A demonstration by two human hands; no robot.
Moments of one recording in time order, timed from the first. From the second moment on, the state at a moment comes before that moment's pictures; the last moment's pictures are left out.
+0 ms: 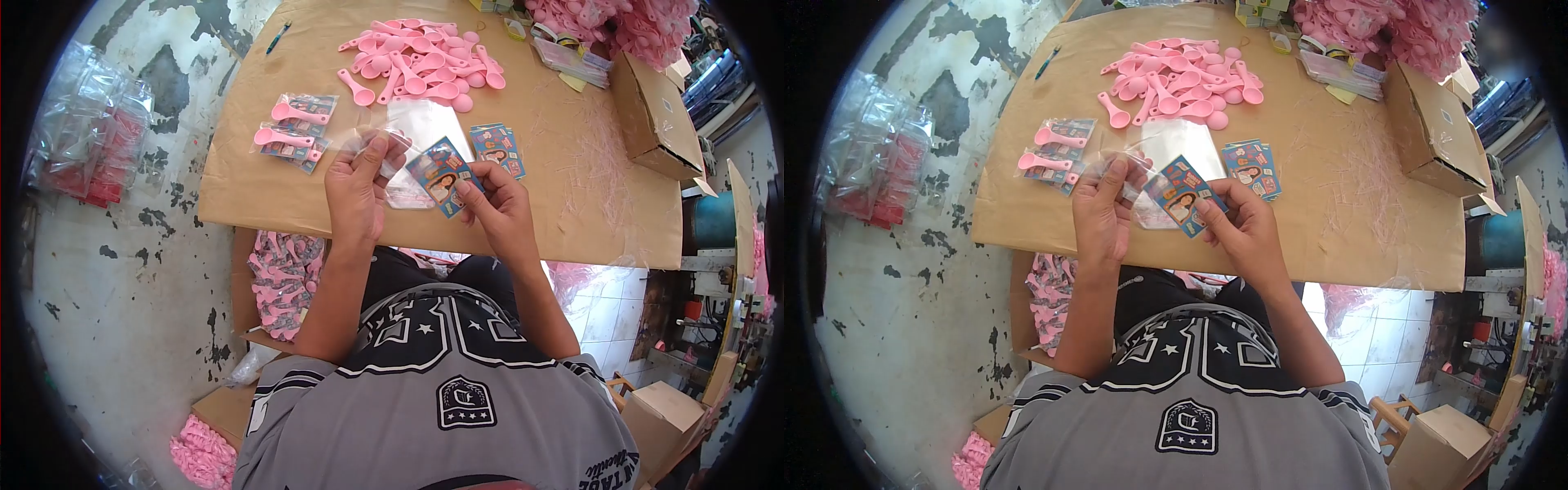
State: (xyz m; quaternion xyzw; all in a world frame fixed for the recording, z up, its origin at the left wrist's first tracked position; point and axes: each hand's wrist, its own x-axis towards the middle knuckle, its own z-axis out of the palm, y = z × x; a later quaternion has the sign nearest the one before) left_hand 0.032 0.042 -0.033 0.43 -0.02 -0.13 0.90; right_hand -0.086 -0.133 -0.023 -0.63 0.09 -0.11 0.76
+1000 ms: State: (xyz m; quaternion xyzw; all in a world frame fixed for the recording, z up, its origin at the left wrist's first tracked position) left_hand -0.016 0.003 -0.015 0.44 -0.14 -0.22 0.86; right_hand -0.090 -0.124 -0.033 -0.57 0.07 -0.19 0.80
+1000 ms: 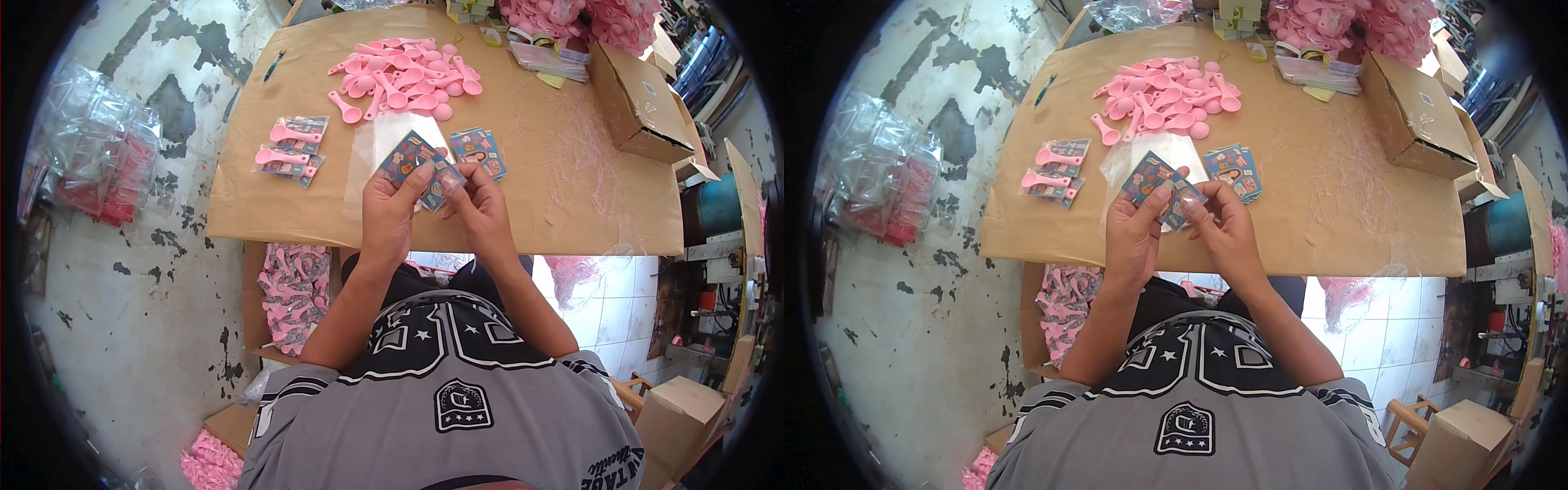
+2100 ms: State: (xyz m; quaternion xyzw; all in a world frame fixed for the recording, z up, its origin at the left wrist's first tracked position) left_hand -0.002 -0.003 -0.020 0.25 -0.06 -0.23 0.94; right_hand -0.079 -0.110 -0.022 -0.81 0.03 -0.32 0.49
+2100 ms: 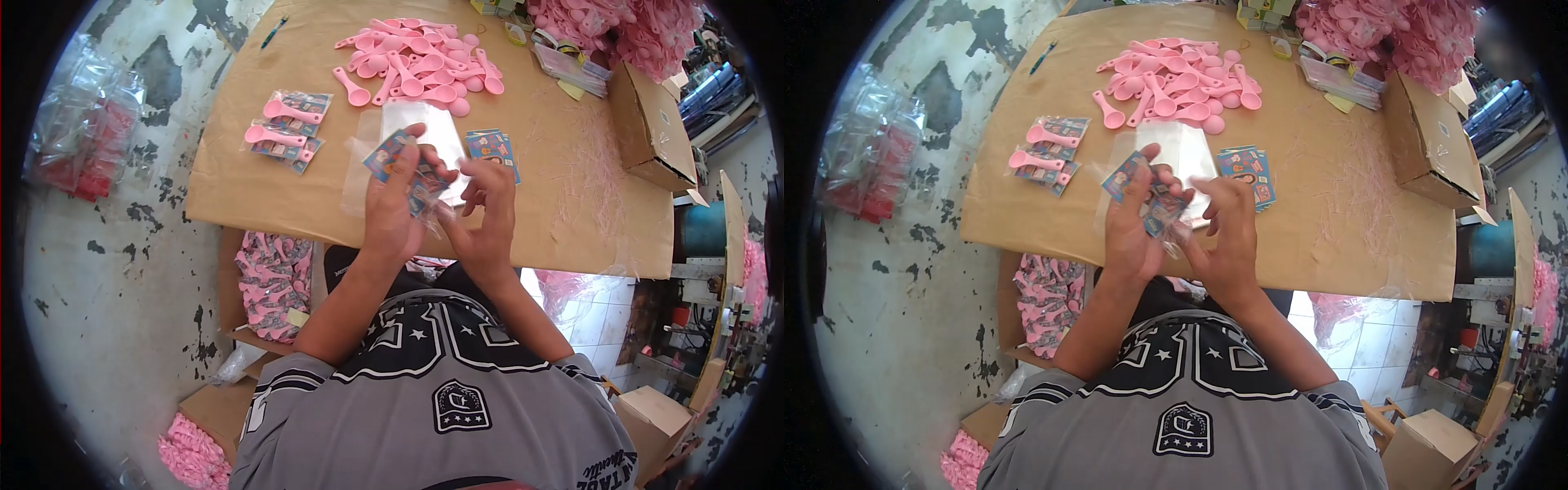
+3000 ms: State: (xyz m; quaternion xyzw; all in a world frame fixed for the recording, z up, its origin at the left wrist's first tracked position) left_hand 0.033 0.031 -0.040 0.26 -0.02 -0.17 0.95; right_hand 0.027 -0.277 0.041 -0.70 0.06 -0.22 0.67
